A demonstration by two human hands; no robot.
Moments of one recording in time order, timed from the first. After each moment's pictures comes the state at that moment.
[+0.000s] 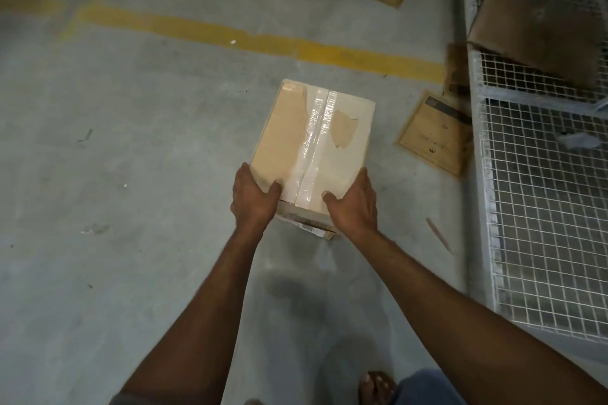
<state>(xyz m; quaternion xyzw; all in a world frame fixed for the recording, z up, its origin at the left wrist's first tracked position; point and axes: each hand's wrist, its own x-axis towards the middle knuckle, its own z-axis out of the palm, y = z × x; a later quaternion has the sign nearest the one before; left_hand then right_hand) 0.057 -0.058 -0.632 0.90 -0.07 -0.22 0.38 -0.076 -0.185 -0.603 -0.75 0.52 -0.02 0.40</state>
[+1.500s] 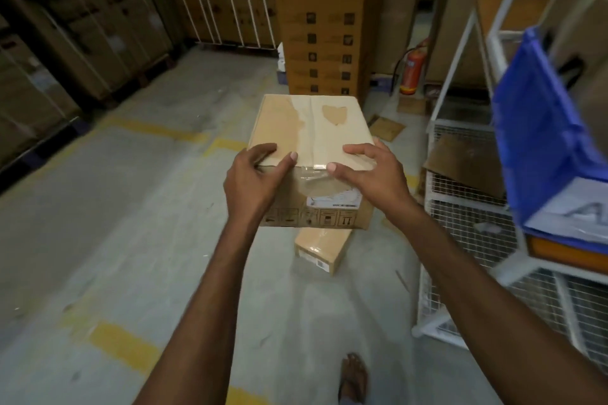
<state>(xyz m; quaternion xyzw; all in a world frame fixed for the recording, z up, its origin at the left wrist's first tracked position) -0.196 0.077 0.061 0.87 -0.16 0.06 0.47 -0.309 -0.112 0.053 -0.78 0.27 -0.22 0.52</state>
